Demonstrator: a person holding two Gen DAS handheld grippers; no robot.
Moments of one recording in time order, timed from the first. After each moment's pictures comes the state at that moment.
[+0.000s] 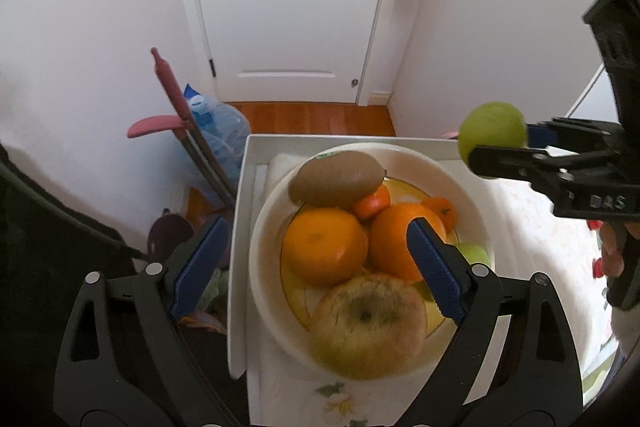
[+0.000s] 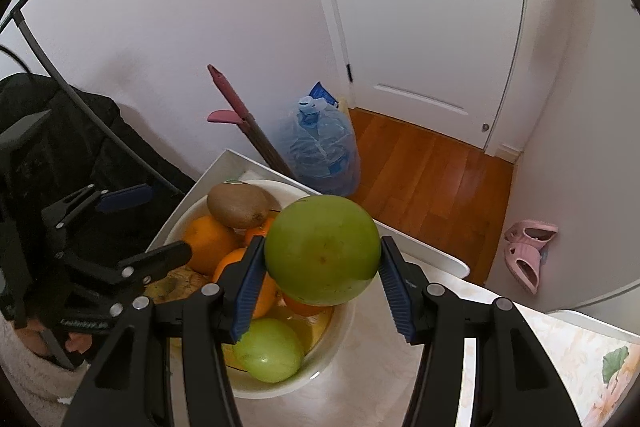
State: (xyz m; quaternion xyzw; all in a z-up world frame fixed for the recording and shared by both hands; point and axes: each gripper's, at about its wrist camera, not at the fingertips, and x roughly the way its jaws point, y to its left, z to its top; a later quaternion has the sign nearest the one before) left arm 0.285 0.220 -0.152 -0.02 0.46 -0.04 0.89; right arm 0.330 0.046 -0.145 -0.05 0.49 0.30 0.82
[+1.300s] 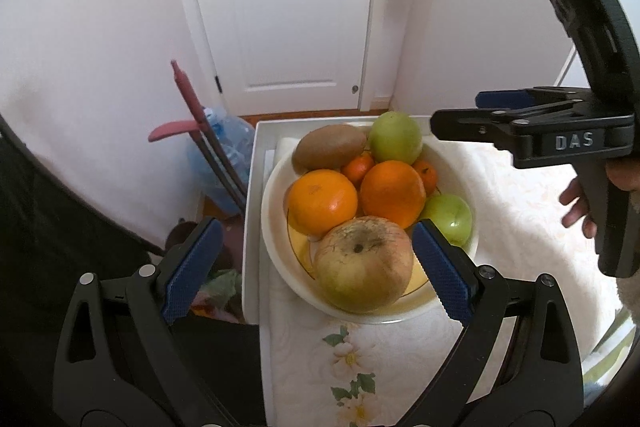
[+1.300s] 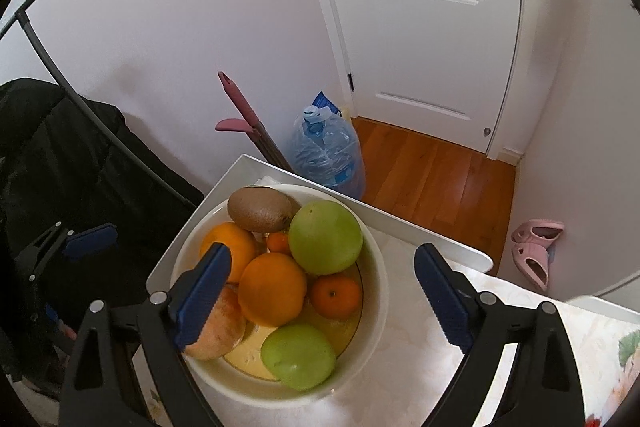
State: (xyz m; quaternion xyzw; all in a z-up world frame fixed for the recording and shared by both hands) left arm 0.231 0.206 -0.132 0.02 0.43 -0.04 0.90; right arm 0.313 0.054 -0.141 -0.03 0.47 0.29 0.83
